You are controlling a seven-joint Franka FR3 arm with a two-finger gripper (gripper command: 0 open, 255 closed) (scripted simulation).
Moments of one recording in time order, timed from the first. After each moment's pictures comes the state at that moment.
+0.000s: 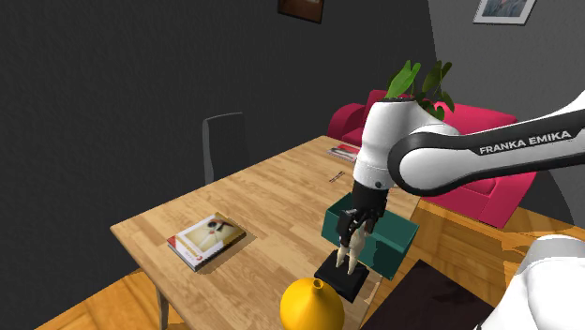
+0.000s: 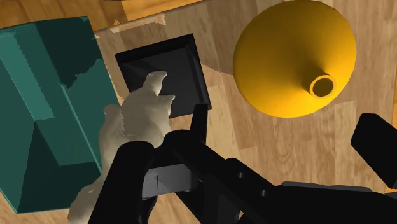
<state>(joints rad) 0.12 -0.55 0.20 -2.66 0.17 2.09 0.29</state>
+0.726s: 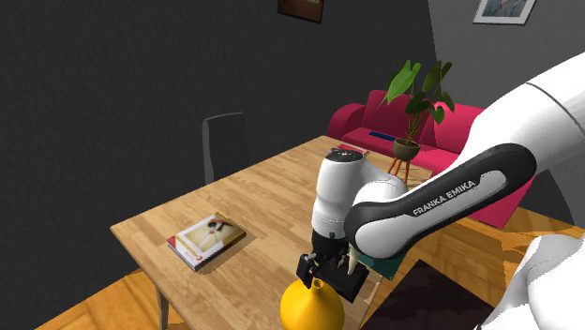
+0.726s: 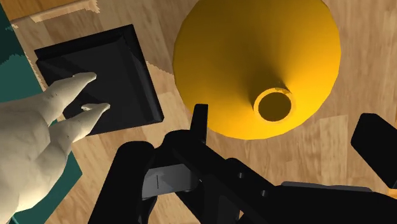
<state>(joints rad) 0.14 -0.17 0.38 -2.61 0.12 2.43 0.49</state>
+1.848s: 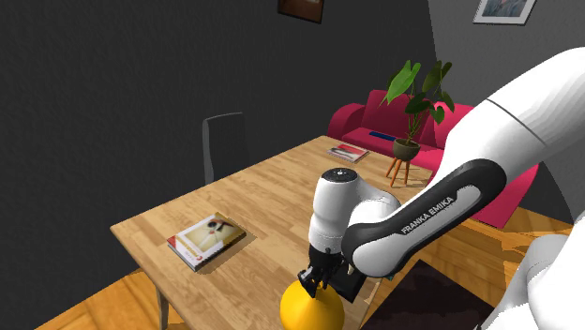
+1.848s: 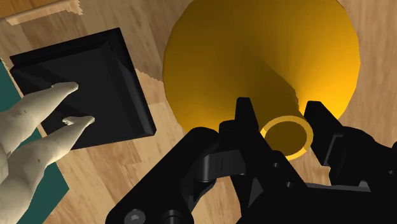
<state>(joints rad) 0.14 -0.06 0.39 -2.63 0.07 2.56 0.54</state>
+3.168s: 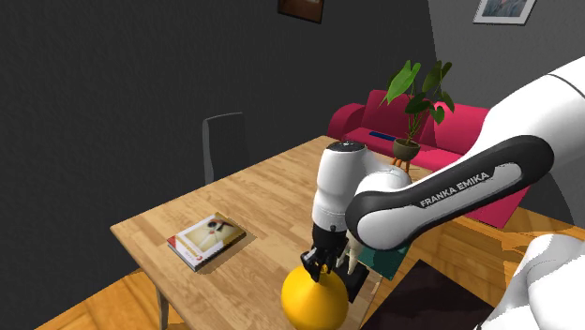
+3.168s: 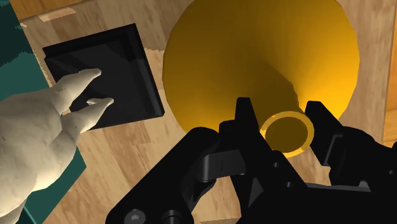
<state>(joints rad) 0.15 -0.22 0.38 -2.59 0.13 2.36 0.49</state>
